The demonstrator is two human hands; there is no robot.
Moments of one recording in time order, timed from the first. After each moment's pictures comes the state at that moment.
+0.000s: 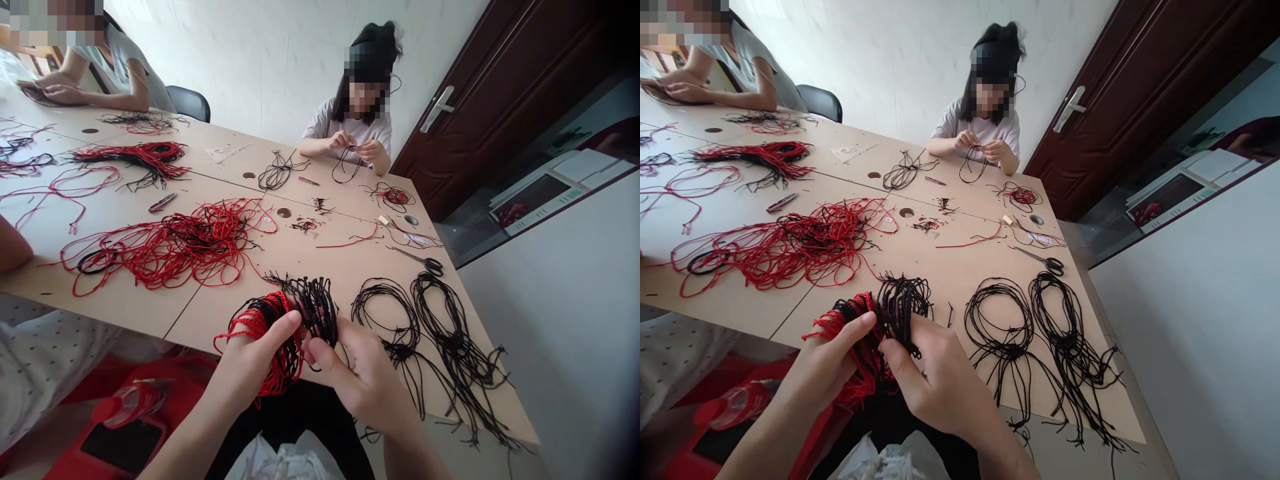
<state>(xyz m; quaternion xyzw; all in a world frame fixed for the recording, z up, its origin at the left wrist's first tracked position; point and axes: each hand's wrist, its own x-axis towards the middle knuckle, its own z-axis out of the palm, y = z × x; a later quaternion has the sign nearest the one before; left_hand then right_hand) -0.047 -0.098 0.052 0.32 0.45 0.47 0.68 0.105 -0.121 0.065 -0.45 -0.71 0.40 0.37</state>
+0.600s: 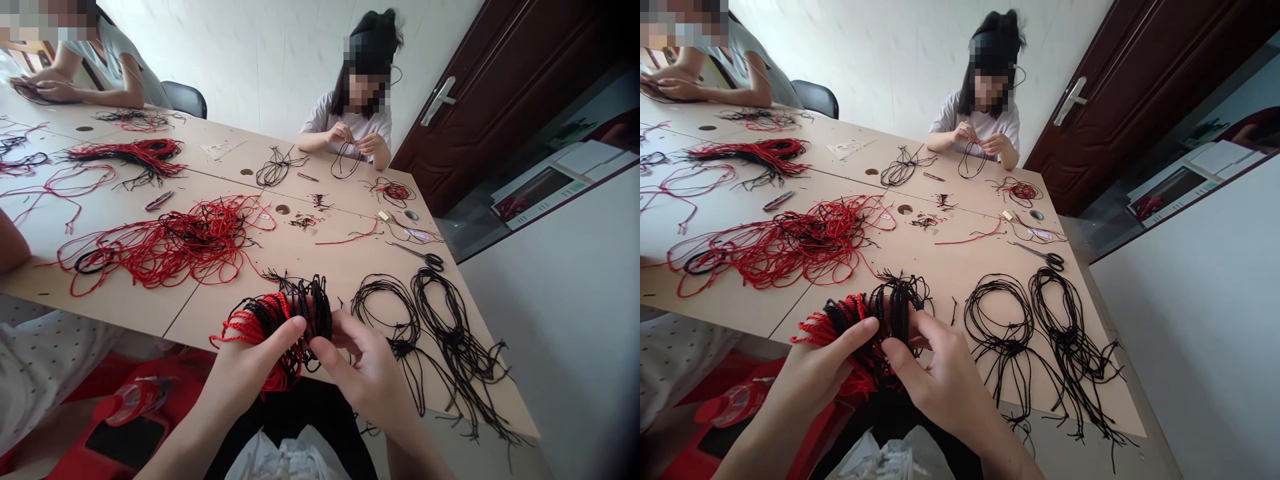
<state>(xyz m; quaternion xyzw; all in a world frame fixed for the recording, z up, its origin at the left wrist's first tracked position) -0.046 -0.102 0.054 0.38 0.48 0.49 0.62 0.107 -0.125 0.065 -0.49 -0.61 0.49 0.39</state>
